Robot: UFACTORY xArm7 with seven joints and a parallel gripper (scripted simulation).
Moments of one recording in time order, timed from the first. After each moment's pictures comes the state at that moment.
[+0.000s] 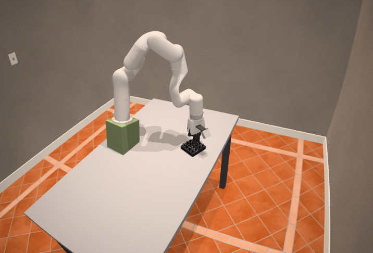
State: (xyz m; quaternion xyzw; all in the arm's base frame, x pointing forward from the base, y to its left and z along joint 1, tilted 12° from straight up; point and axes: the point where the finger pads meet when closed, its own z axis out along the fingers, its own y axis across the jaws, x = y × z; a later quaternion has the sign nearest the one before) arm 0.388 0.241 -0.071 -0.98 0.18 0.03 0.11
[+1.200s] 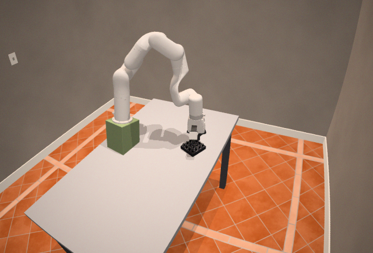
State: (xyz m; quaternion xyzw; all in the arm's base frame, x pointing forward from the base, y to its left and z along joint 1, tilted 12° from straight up) arm 0.388 0.241 -0.071 -0.84 0.53 0.06 0.09
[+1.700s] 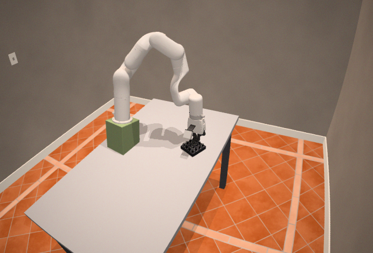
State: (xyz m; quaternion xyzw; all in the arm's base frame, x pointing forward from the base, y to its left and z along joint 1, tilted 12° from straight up) arm 0.388 0.241 -0.071 -0.75 0.66 0.08 0.08
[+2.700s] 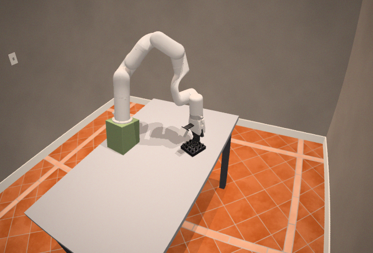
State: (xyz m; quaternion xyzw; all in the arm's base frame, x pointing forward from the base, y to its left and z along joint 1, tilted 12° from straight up) arm 0.388 0.241 -0.071 -0.61 0.78 0.09 0.06
